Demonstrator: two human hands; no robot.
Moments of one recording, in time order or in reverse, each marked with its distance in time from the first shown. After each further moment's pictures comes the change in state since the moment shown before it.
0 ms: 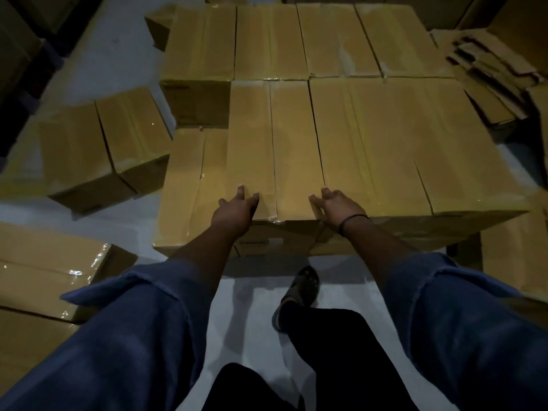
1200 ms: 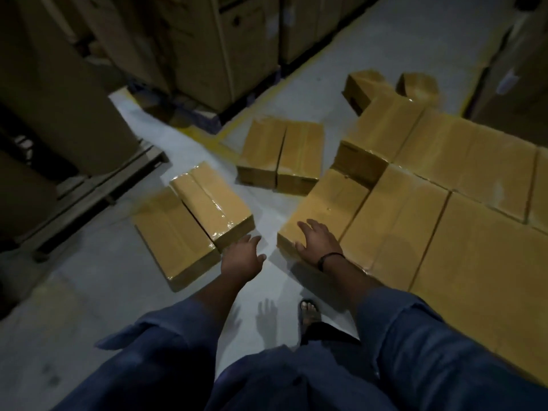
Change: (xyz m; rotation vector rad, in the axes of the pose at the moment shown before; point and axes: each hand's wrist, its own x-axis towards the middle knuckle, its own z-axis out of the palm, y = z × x) left_hand -0.377 -0.107 -0.111 -0.393 0.208 -0.675; right_hand -0.161 -0.304 -0.200 0.149 0.036 -0.542
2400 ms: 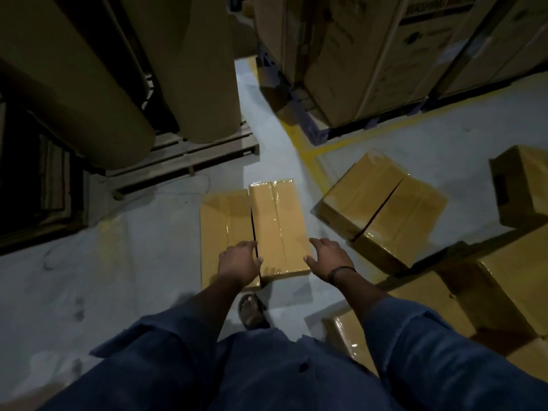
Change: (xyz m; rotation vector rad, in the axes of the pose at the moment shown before) left_hand 0.206 -0.225 -0.103 -0.297 0.103 -0.517; right_hand 0.359 -0.205 -0.020 -0.266 -0.278 -0.373
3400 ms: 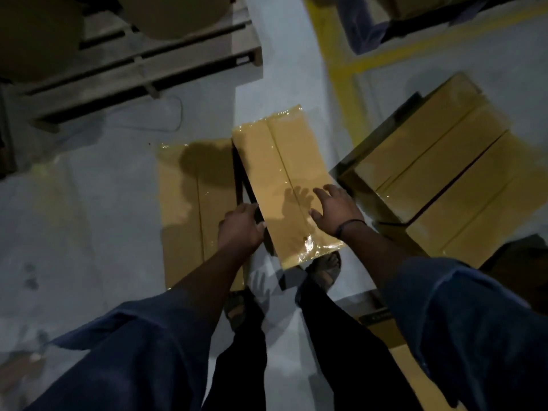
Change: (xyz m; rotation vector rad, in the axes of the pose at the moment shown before) left_hand 0.356 -0.025 0.152 -0.150 -0.172 -0.180; right_hand 0.417 0.087 0.081 -0.089 -0.214 -0.098
